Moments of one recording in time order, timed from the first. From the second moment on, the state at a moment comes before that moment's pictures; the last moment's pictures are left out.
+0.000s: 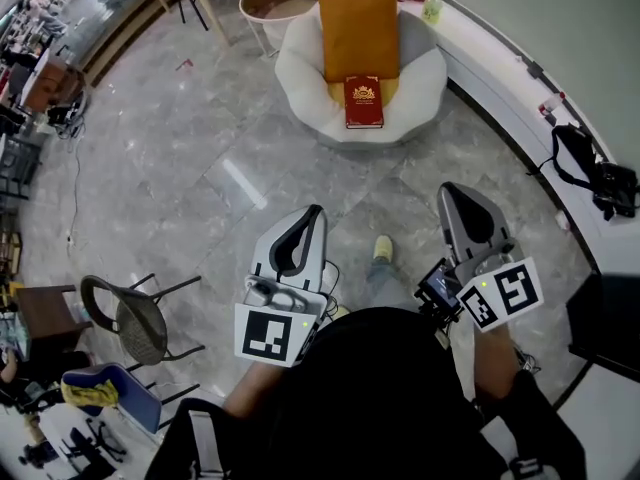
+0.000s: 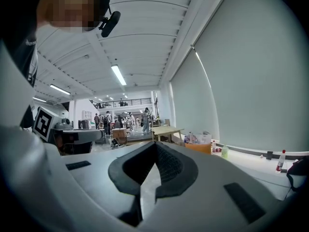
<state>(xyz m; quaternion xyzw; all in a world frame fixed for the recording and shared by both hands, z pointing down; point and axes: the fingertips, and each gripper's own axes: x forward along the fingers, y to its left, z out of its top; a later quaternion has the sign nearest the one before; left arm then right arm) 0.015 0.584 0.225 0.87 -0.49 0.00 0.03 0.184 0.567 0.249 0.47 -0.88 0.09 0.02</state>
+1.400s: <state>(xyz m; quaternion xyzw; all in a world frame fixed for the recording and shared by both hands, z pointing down) 0.123 0.426 0.188 0.87 -0.50 0.02 -0.03 0.282 0.400 0.243 0.45 -0.89 0.11 -0.04</state>
